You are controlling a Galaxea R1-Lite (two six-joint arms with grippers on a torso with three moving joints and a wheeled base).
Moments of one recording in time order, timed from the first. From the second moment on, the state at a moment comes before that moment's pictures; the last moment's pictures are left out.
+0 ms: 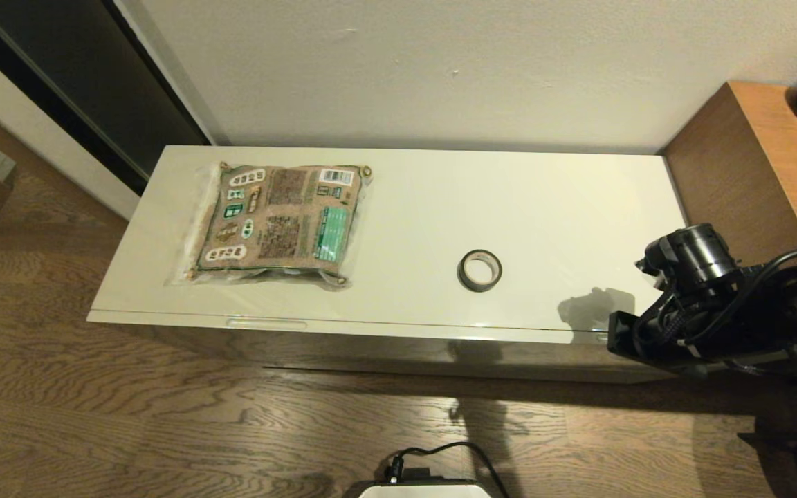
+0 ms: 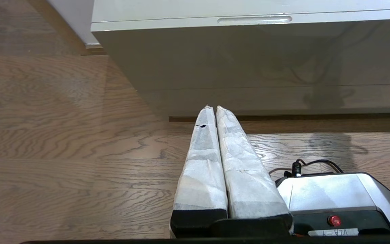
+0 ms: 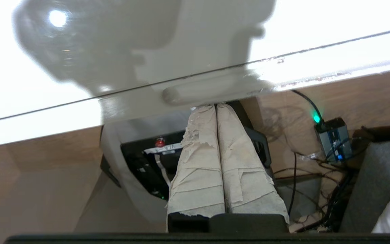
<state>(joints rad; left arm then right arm) 0.00 0.00 0.00 0.00 -0.01 0.05 0.22 1.77 -0.96 0.12 -0.08 0.50</state>
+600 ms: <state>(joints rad) 0.00 0.00 0.00 0.00 -0.01 0.05 0.20 1.77 -1.05 0.14 -0.08 0.52</state>
